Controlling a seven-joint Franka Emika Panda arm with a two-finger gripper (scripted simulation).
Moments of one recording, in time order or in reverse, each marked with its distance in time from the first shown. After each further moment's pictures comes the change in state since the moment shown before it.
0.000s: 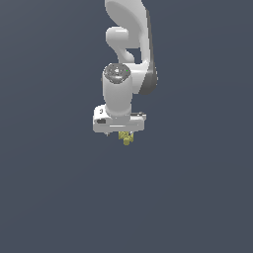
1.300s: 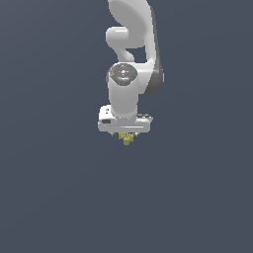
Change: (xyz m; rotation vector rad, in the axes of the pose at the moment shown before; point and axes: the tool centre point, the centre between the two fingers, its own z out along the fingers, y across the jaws) arm 0.006 -0.022 -0.005 0.022 -0.030 0.088
